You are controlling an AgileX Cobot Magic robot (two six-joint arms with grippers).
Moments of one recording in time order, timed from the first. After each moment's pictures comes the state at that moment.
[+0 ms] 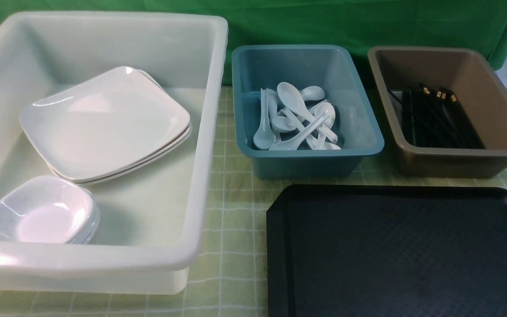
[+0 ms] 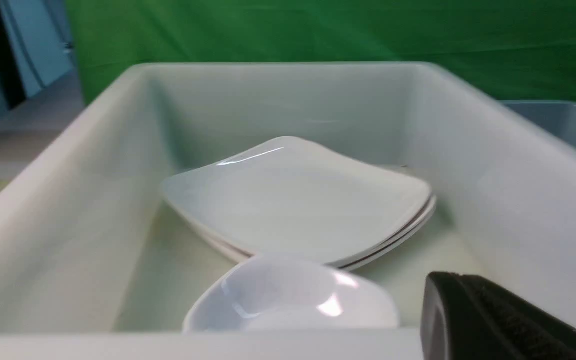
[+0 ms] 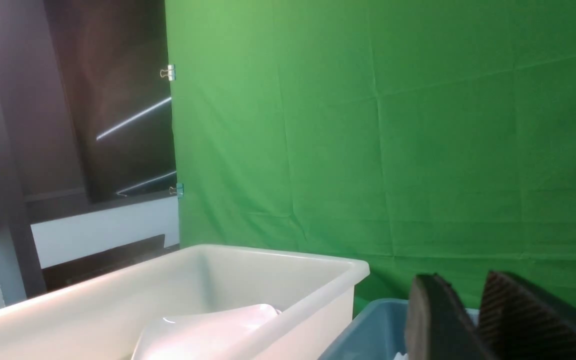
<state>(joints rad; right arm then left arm) 0.51 0.27 -0.22 -0.18 -0.41 0.27 0.00 0.03 -0.04 -0.15 0.16 0.16</state>
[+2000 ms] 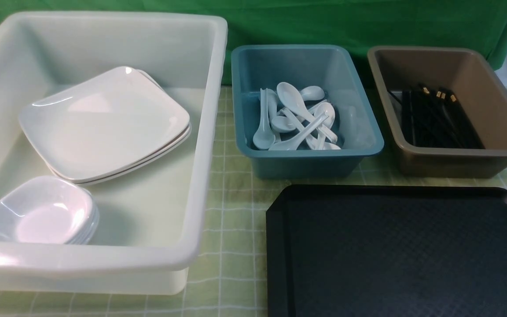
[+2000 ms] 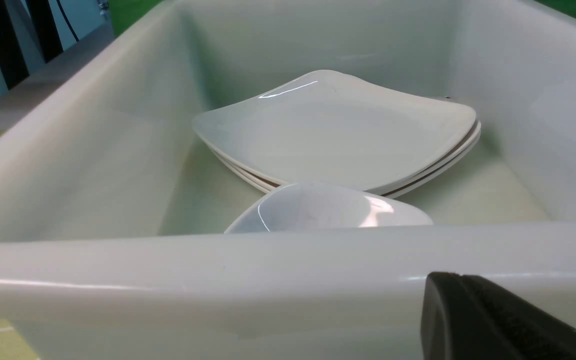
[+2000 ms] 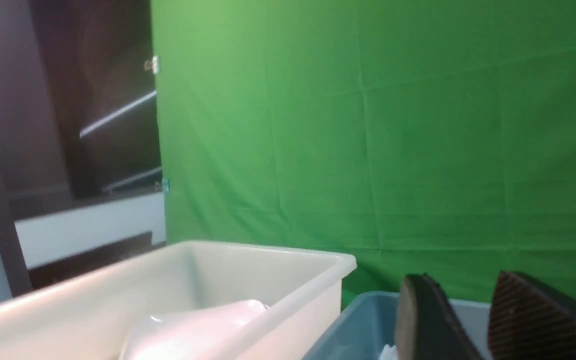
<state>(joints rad) 0.51 0.27 -0.21 -0.04 -0.40 0.19 0.03 0.00 0.01 -0.10 0.22 0.16</state>
